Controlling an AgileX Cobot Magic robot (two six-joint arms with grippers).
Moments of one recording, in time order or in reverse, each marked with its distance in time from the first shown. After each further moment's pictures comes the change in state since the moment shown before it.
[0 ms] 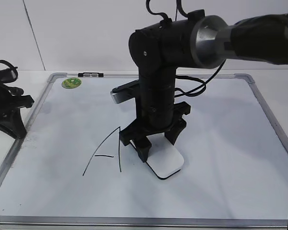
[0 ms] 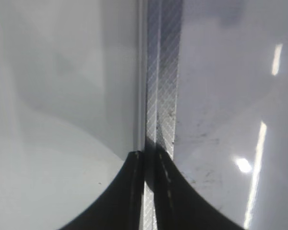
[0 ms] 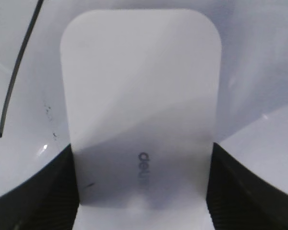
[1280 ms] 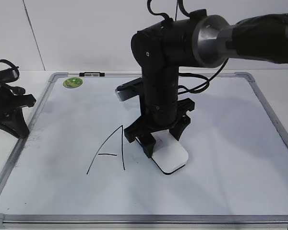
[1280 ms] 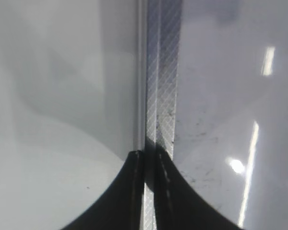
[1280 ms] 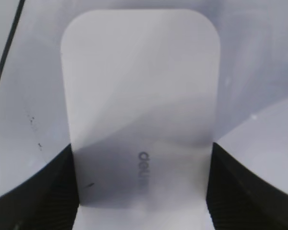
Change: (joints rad) left arm -0.002 0.004 0.000 -0.014 0.005 0.000; right arm -0.017 0.001 0.000 -0.056 -0.004 0.031
